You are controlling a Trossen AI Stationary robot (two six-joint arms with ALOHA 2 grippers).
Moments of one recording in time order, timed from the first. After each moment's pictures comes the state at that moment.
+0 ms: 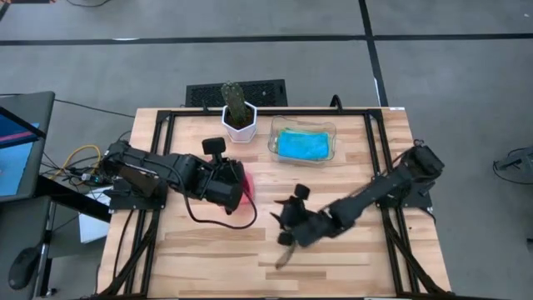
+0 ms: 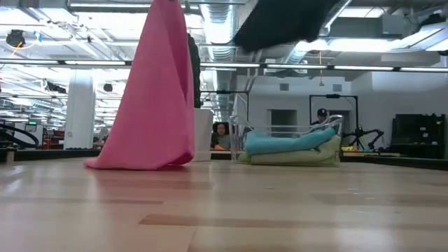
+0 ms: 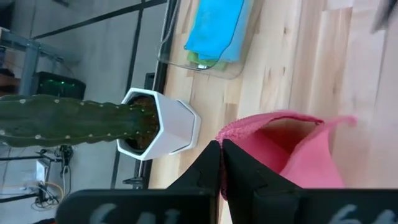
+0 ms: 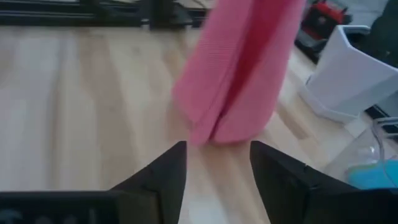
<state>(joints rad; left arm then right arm) -0.32 1.68 1.89 -1.54 -0.73 -0.31 0.50 1.73 1.14 -0.14 0.79 0.33</state>
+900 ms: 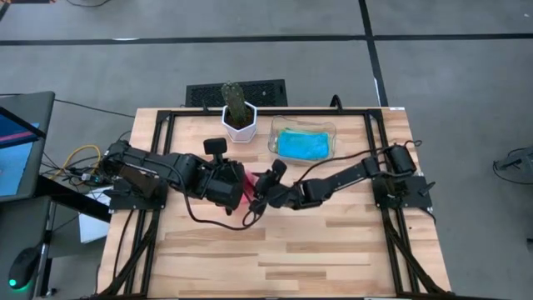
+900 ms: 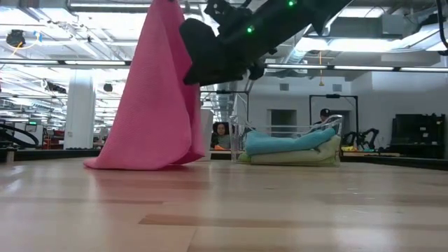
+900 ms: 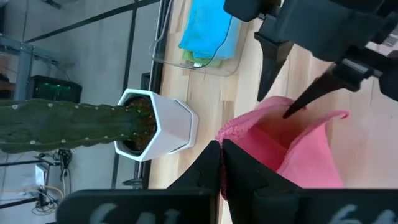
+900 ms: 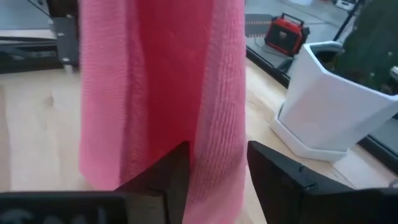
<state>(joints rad) -0.32 1.68 1.89 -1.53 -0.71 -0.27 0.22 1.94 1.20 0.23 0.70 0.13</state>
